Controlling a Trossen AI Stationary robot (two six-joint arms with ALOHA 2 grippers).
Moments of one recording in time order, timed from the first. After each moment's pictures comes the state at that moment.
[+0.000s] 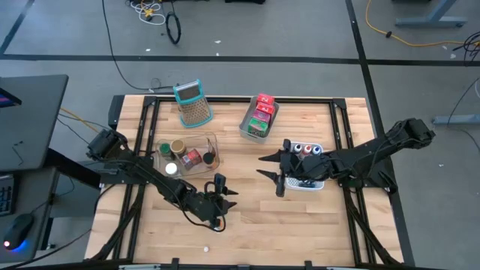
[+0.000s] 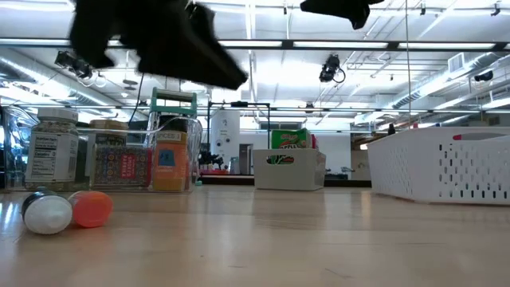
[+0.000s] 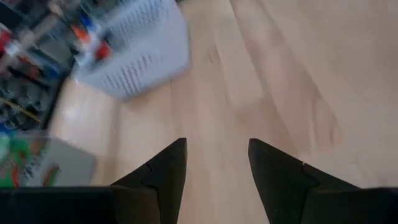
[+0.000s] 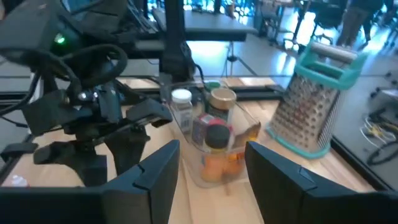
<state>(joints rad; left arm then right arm) -0.52 1.69 0.93 0.11 -0.63 0.16 0.34 1.26 0.83 0.18 0.51 0.06</state>
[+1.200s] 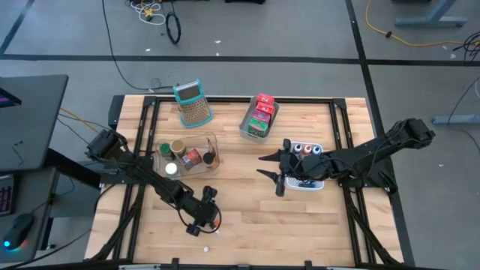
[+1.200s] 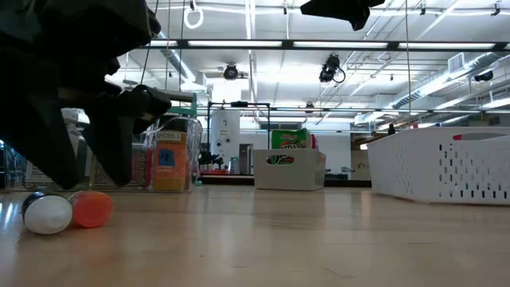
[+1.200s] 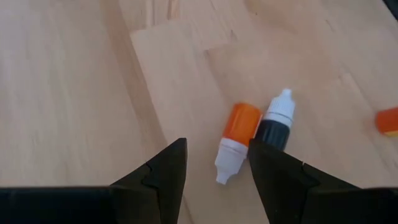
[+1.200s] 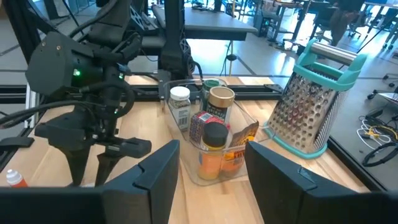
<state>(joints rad) -0.55 1.69 0.81 -0.04 -0.11 -0.14 0.34 1.26 0.83 0.17 0.51 0.05</state>
